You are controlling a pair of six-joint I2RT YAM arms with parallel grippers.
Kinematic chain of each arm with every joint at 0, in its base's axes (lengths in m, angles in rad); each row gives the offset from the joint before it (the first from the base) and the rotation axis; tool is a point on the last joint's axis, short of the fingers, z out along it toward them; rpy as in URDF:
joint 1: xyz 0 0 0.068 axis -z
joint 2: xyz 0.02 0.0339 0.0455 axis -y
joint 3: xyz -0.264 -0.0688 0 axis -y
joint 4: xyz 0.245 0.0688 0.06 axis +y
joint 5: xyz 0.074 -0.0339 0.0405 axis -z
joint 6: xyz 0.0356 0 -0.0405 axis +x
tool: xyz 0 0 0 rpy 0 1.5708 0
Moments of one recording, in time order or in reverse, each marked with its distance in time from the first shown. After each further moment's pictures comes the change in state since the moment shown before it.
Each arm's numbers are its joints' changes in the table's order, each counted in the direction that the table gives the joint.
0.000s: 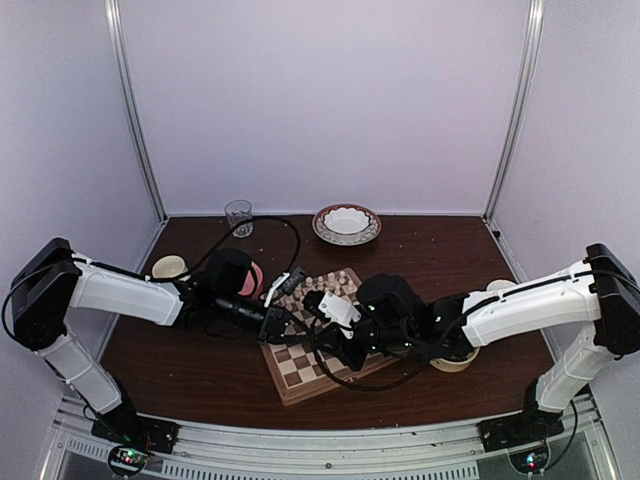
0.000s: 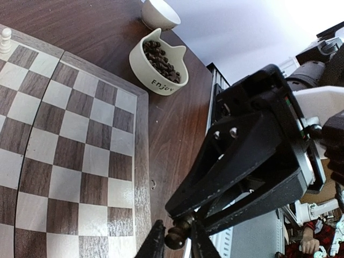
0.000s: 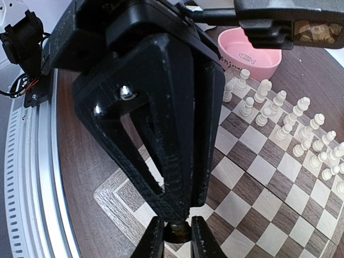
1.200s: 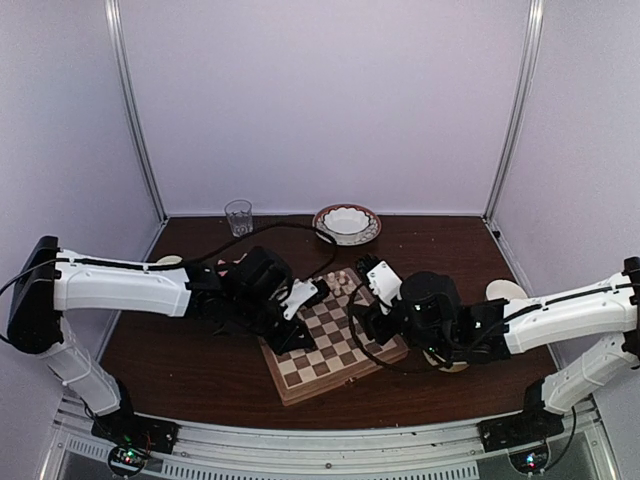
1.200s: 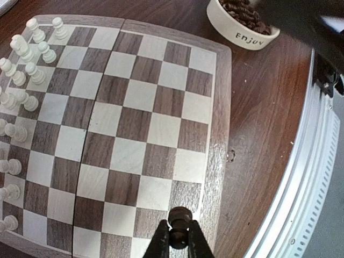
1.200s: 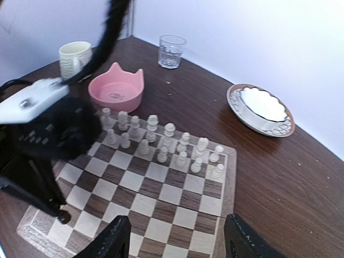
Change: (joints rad) left arm 0.196 0.012 0.273 0.628 -0.604 0.278; right arm -0.004 0.229 -0.169 -0.113 0.495 0.035
